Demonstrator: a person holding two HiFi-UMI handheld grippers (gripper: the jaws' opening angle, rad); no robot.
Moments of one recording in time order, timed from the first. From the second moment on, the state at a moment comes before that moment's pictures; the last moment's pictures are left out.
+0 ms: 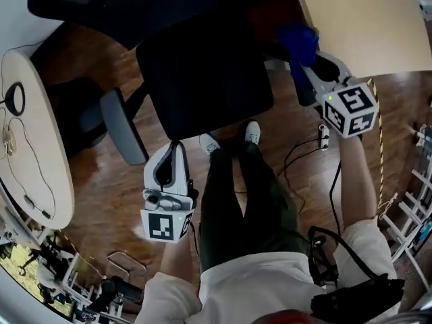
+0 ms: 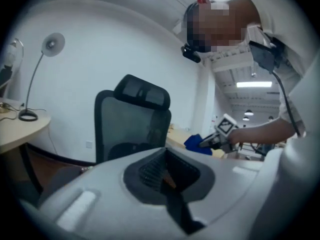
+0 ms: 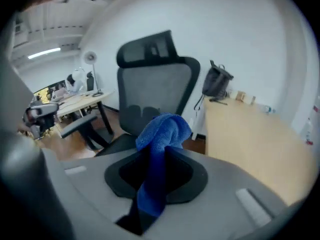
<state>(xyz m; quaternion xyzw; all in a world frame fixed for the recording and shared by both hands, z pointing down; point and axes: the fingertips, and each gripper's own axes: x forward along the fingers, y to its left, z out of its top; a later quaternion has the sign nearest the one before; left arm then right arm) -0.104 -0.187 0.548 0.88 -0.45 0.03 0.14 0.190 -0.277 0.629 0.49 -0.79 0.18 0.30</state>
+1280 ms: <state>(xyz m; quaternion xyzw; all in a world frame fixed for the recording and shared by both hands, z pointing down) -0.260 -0.105 0.561 0.77 -0.62 0.05 0.16 -0.262 -0.236 0.848 0.21 -0.92 0.22 0.24</state>
